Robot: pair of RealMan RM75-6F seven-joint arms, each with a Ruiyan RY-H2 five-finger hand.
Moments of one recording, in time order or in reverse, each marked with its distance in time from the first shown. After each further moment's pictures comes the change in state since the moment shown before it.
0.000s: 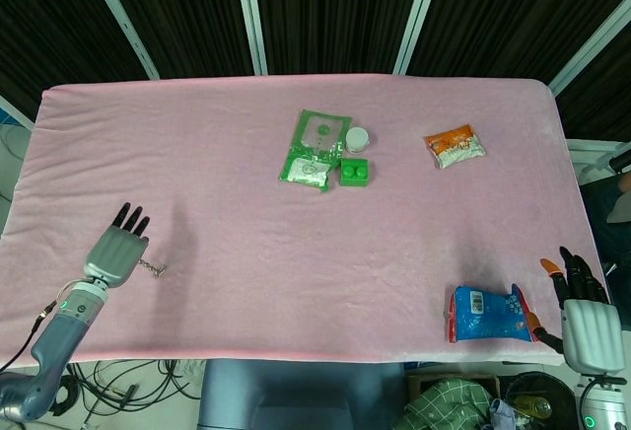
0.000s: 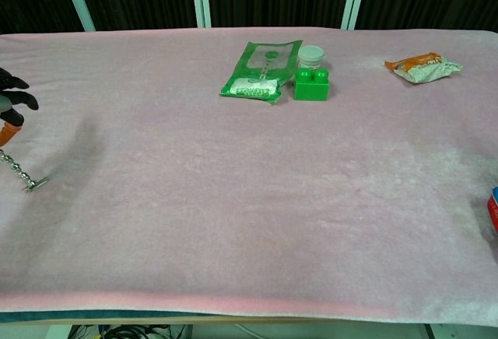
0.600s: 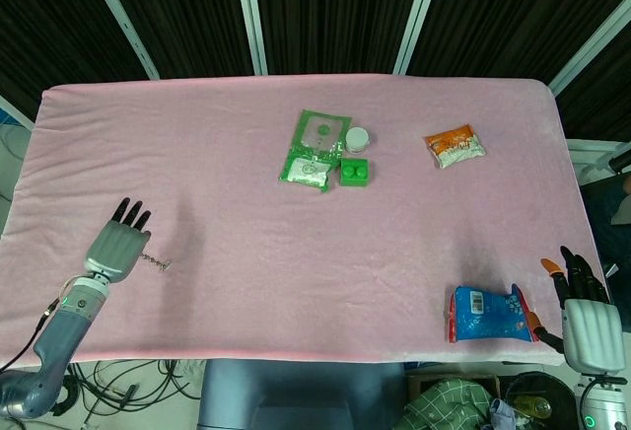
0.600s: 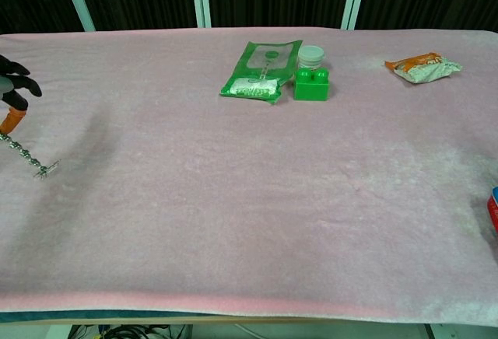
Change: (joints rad) left arm -0.001 0.035 -0.077 -0.082 -0.047 -0.013 -0.025; right arm -0.002 0.000 0.004 -0.001 0.002 0.006 0.002
